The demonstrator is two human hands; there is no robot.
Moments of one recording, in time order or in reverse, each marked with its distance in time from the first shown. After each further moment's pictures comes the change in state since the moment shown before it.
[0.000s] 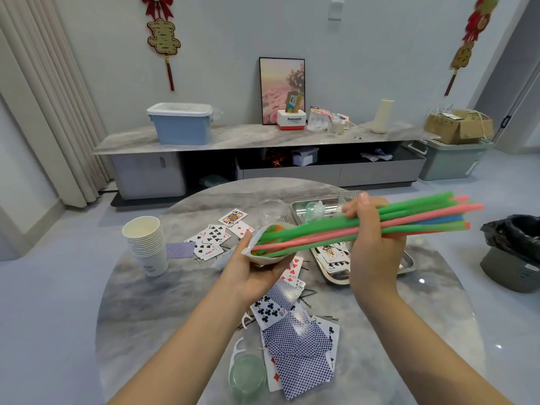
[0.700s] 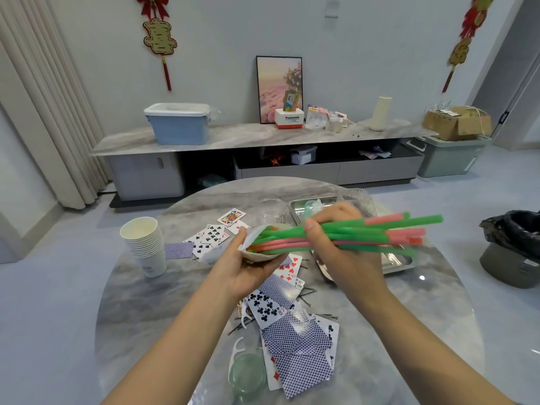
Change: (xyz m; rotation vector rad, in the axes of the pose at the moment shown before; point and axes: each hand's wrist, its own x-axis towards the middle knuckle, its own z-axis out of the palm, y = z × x) left_hand 0.003 0.012 -0.003 0.079 0.039 0.020; right_hand -0.007 0.005 -0.007 -0.473 -0.412 -0.311
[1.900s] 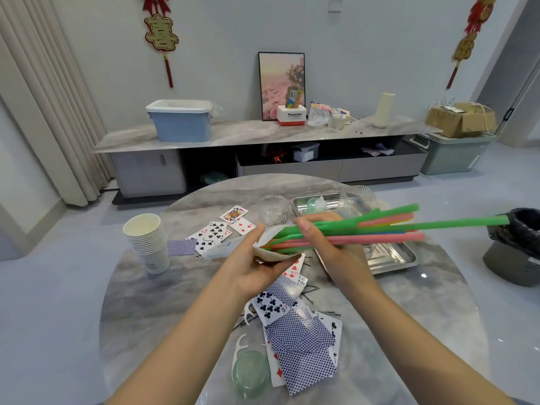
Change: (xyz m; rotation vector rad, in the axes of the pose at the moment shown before) left_hand -0.004 -0.007 0.006 0.074 -0.031 -0.041; right_hand -0.005 0.015 0.014 0.334 -0.105 0.342
